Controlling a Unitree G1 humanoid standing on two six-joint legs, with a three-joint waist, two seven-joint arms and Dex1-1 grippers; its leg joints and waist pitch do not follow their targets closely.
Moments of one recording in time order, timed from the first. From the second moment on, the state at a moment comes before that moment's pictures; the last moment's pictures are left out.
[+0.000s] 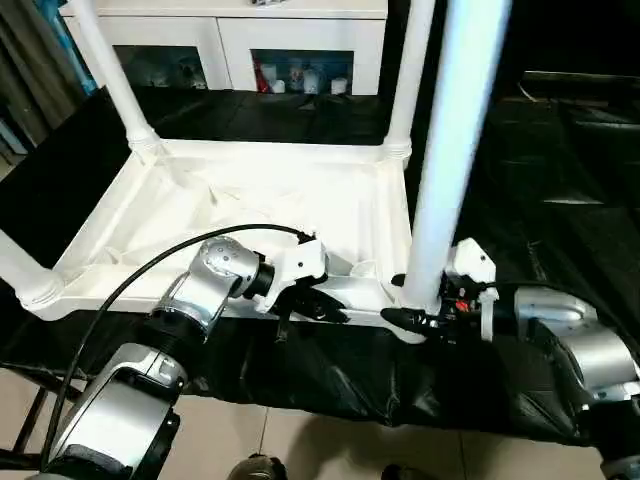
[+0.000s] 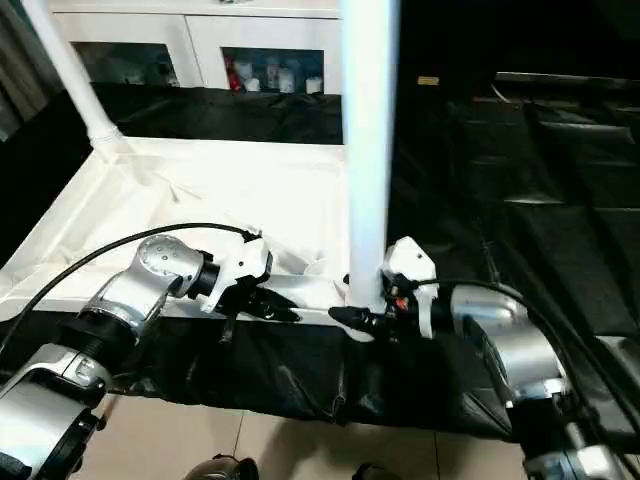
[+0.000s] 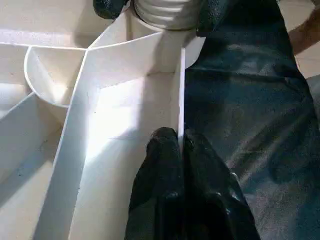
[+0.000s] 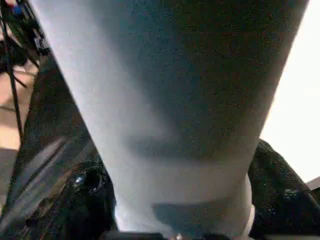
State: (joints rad) left arm -0.72 0.27 -0.32 0.74 0.06 -0.02 -1.37; right arm -0.30 -0.50 0.14 0.20 0.27 0.28 1.10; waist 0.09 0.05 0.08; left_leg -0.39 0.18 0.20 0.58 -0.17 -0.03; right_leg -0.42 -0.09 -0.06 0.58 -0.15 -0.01
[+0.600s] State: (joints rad) left arm -0.69 0.28 -0.30 0.76 0.05 -0.05 -1.35; right arm -0.18 -0.33 0.07 0.24 0.29 0.08 0.96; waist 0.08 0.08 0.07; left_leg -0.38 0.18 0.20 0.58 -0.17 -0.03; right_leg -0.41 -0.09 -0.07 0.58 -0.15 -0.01
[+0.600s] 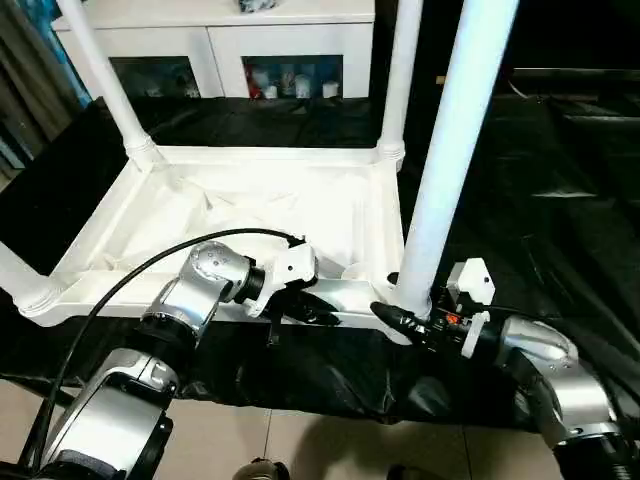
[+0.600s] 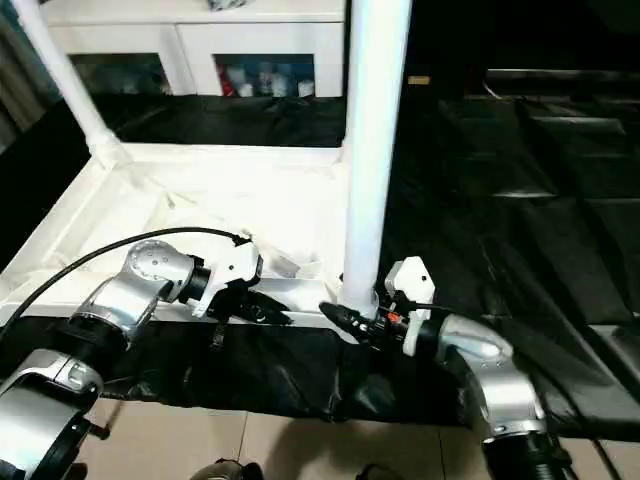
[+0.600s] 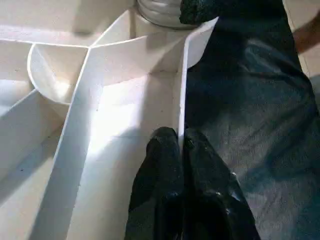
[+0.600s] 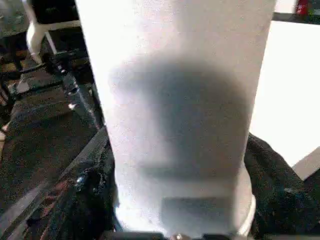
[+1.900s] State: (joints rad) left arm -0.72 0.06 -0.12 0.49 -0.36 0.32 -1.31; right arm -0.19 -0.33 0.11 0.28 0.27 0.03 0.98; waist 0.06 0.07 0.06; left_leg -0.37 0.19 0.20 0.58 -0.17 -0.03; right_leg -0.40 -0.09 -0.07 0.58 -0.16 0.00
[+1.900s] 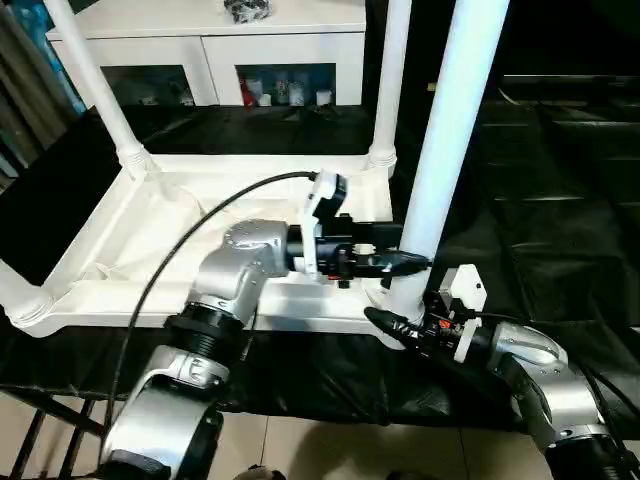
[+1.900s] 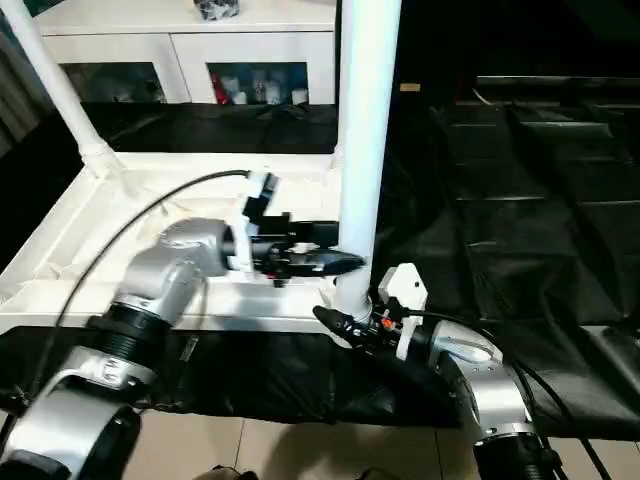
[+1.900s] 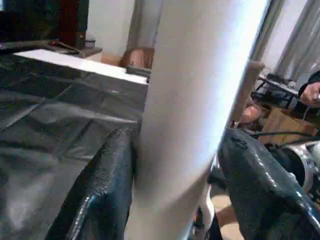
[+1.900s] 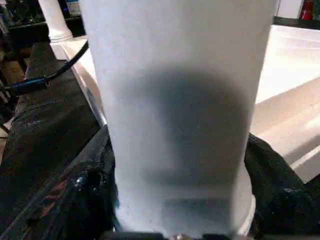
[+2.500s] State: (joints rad) left arm -0.73 0.04 -0.21 0.46 -0.27 0.23 -1.25; right arm -0.18 -0.33 0.10 0.28 0.26 0.03 0.95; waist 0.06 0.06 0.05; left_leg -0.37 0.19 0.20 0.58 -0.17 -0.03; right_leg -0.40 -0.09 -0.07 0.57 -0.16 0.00
